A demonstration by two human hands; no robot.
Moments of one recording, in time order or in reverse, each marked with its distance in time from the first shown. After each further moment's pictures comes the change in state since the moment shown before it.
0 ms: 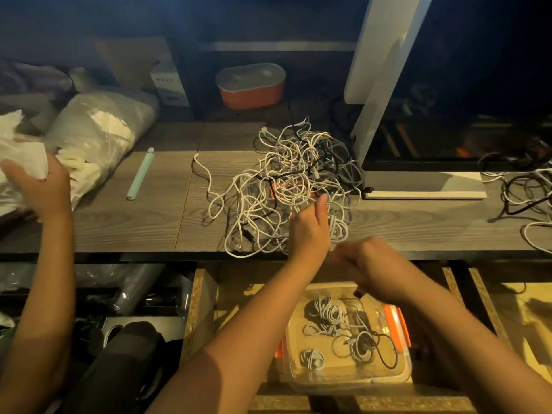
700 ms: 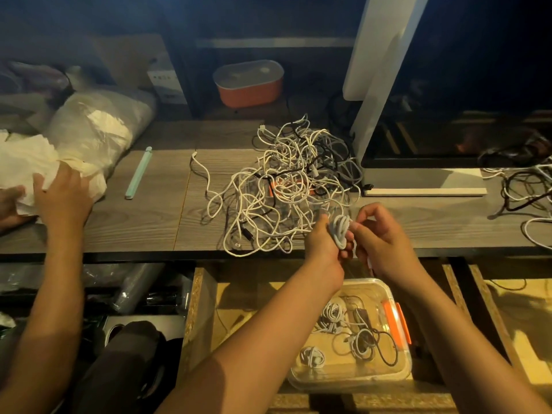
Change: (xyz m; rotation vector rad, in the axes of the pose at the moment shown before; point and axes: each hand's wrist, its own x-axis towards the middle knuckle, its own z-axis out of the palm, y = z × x) left_hand -0.020 0.030 0.010 -0.912 -0.172 -0.975; right_hand 0.001 -0.003 0.000 1.041 0.420 0.261
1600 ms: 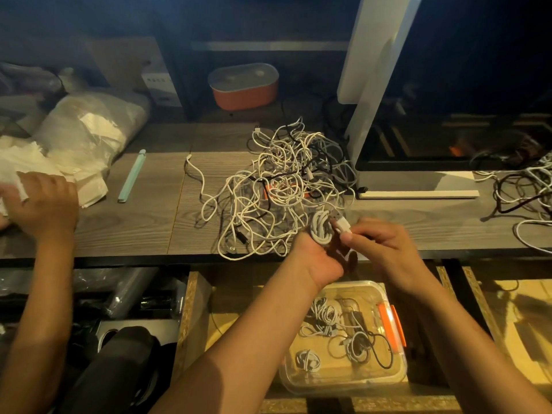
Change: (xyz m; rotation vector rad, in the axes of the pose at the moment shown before) left_hand -0.007 0.018 -0.005 -0.198 -0.210 -0.271; right_hand -0.001 -0.007 -0.015 -0.243 -0.161 -0.209
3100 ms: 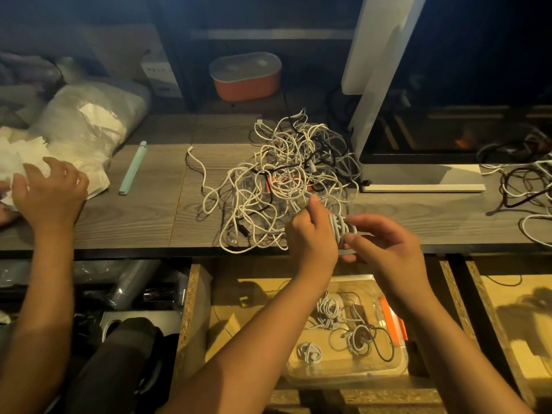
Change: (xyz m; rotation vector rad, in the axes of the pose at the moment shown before) left_hand -0.010 -0.019 -0.001 0.763 0.502 1.068; right_hand -0.019 -0.009 0.024 0.325 0.253 0.157
